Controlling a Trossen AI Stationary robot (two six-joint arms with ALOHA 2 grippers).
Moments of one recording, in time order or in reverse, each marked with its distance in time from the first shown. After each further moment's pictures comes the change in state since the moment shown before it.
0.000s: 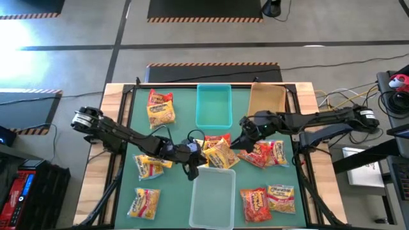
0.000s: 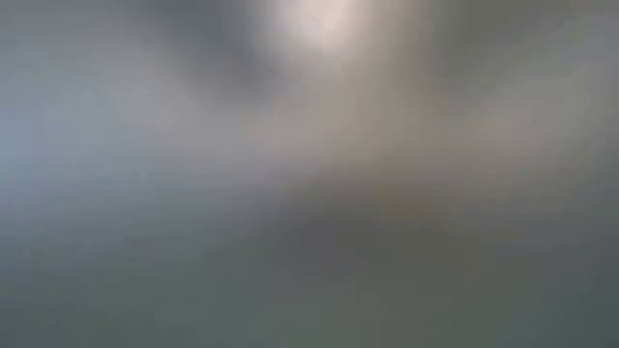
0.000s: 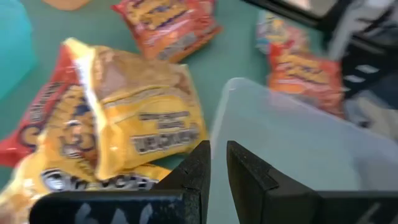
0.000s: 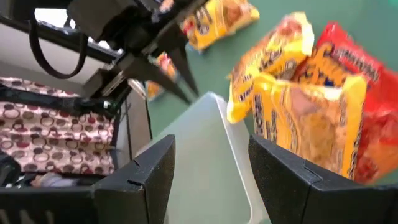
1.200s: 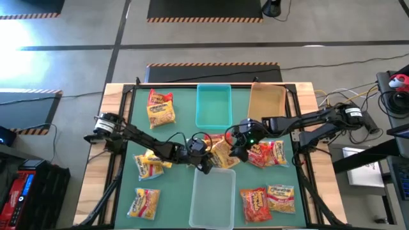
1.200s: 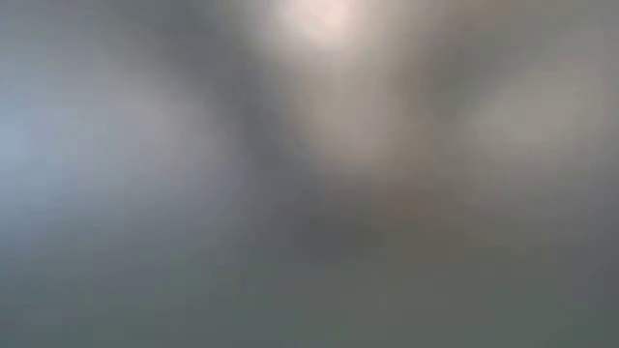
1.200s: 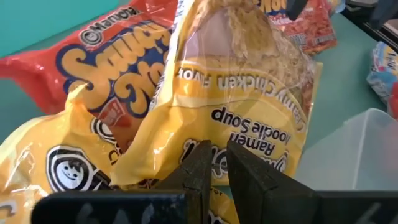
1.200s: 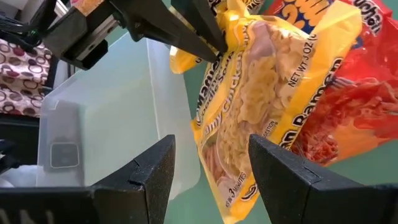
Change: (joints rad) left arm 0.037 0.276 0.006 0.192 -0.202 -0.301; right arm -0.001 0.208 0.000 -0.066 -0.019 -0.288
